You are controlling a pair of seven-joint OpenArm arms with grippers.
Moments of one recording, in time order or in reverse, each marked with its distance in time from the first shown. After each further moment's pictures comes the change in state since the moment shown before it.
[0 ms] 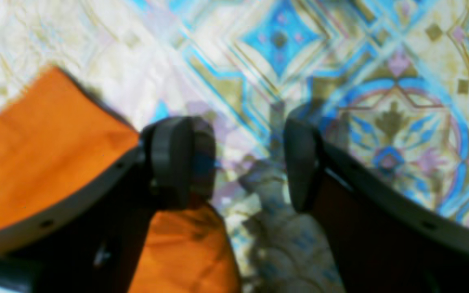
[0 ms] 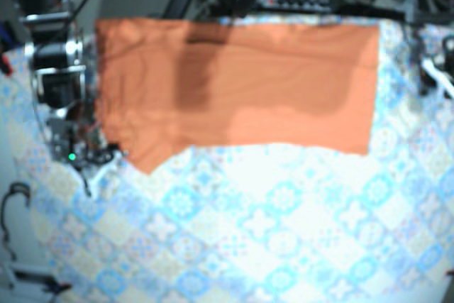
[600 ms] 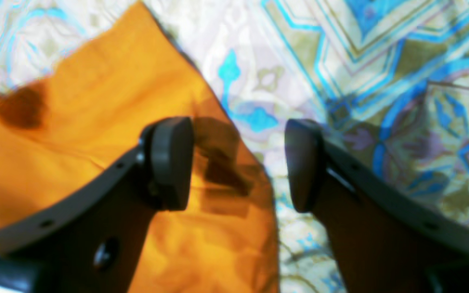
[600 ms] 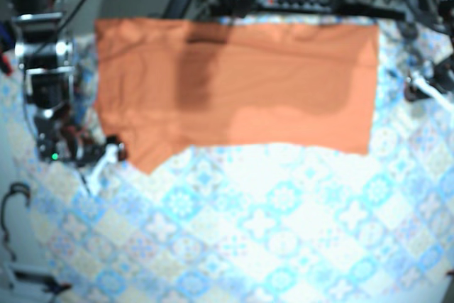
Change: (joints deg) left arm -9.3 4.6 3.5 -10.0 -0.8 0.0 5.2; right arm 0.2 2.9 -0.1 -0.2 12.5 15.1 -7.5
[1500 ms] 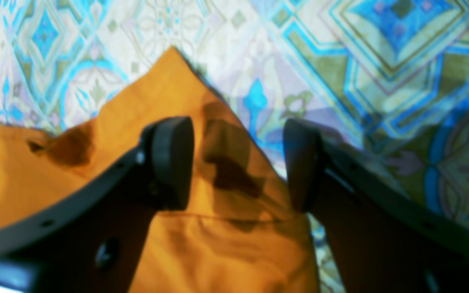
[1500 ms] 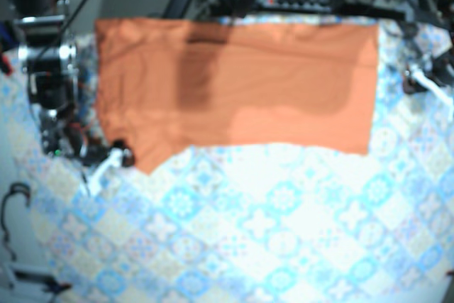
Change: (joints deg) left arm 1.9 0.0 0.0 0.0 -0.2 0.0 0.0; right arm 0.2 -2.1 -0.2 -7.2 2.9 0.0 6.8
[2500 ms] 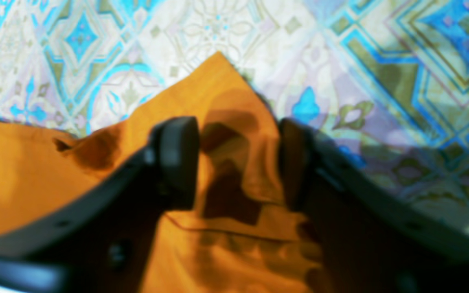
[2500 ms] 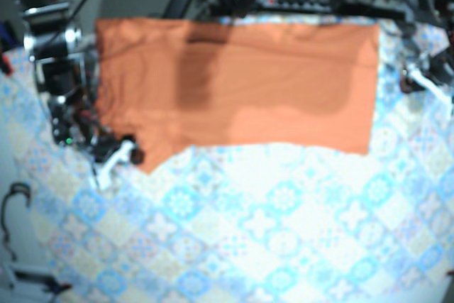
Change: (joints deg) left arm 0.0 1.3 0.0 0.1 0.0 0.0 0.0; right arm -5.3 -0.7 -5.4 4.7 2.4 -0.7 6.4
